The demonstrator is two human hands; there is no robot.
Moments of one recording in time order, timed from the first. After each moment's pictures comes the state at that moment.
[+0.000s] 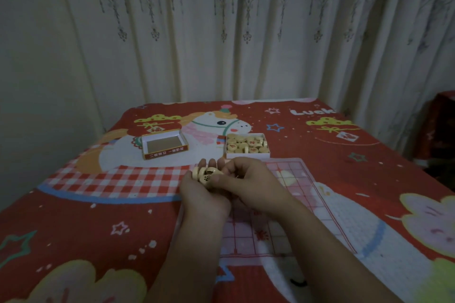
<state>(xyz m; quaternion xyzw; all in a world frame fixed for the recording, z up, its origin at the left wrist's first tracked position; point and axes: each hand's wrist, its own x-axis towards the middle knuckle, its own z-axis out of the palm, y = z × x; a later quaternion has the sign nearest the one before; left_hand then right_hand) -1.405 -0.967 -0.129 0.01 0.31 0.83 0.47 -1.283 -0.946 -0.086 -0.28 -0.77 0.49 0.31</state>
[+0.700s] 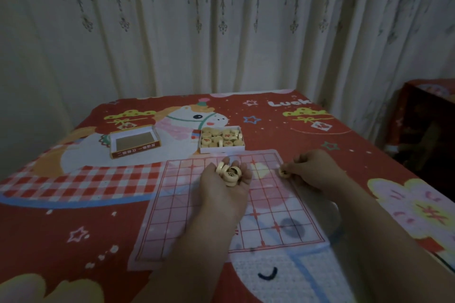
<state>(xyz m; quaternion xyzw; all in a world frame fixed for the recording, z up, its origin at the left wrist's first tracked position) -1.316 -0.945 -0.107 -0.07 0.25 0.77 0.58 -1.151 -0.852 -0.097 -0.56 -0.69 0.37 0.27</state>
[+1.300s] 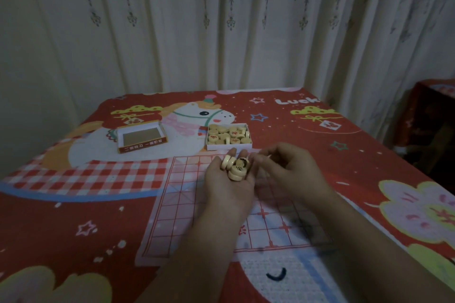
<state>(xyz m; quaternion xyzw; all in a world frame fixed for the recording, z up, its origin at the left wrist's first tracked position) -1.318 -0.950 -0.102 -0.05 0.21 0.79 0.58 -1.196 -0.896 -0.102 -0.34 -0.78 0.33 0.41</state>
